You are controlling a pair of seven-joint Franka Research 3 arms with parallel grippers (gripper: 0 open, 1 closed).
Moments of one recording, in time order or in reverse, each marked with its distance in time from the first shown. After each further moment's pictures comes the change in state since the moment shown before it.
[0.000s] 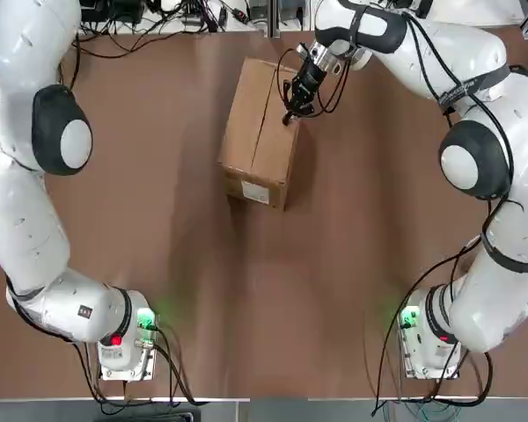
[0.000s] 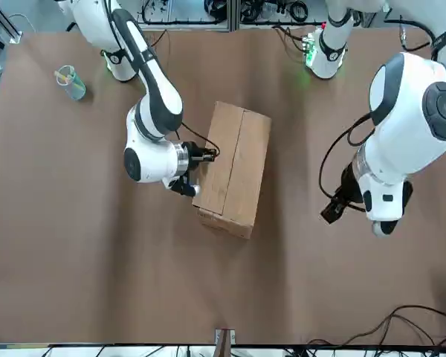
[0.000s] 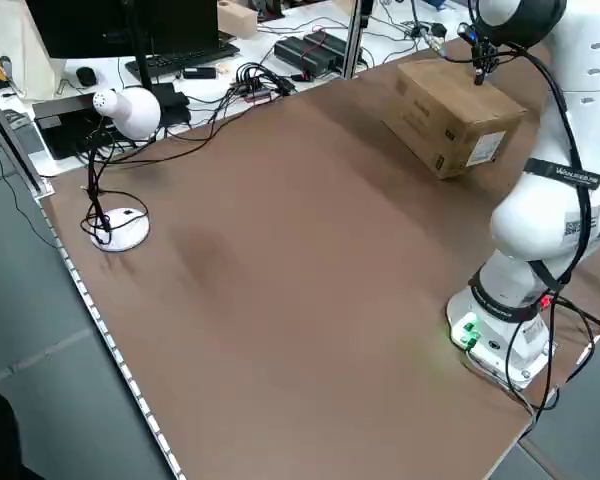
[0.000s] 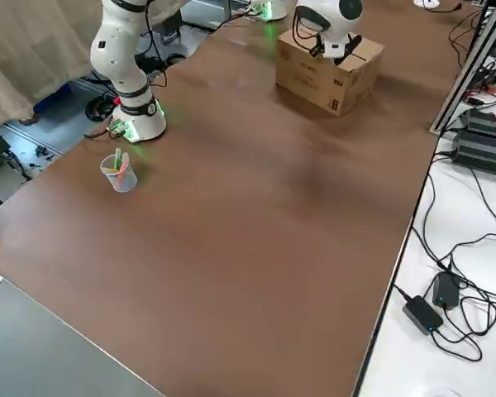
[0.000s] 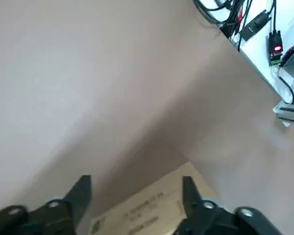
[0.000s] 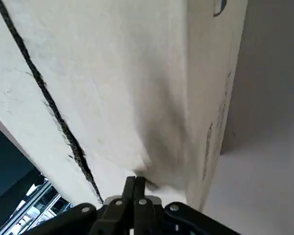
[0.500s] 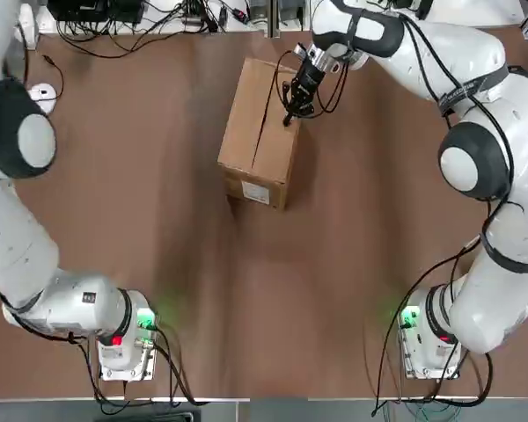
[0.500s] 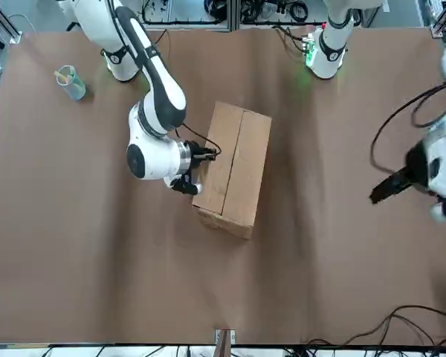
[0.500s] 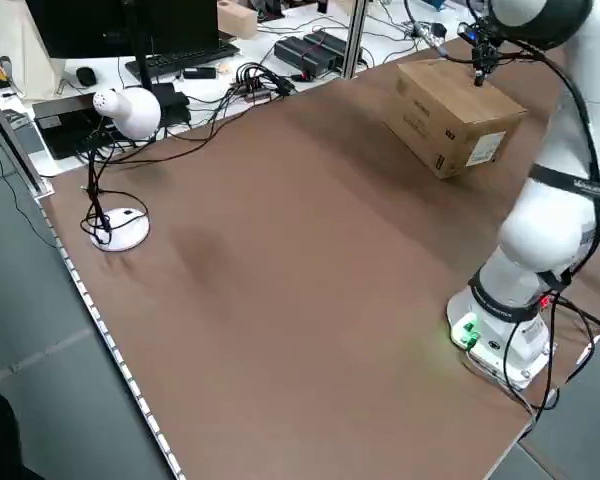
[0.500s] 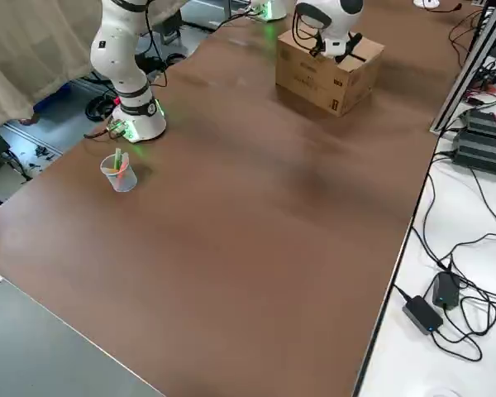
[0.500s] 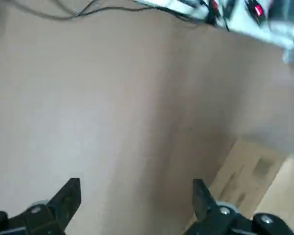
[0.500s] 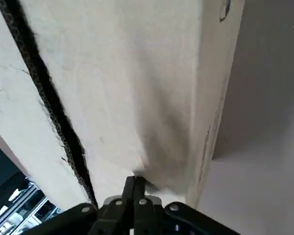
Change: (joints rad) left arm 0.265 -0.195 -0.107 -0.134 0.008 -0.051 0.722; right arm 0.013 0.002 0.001 0.010 -0.055 0.010 0.007
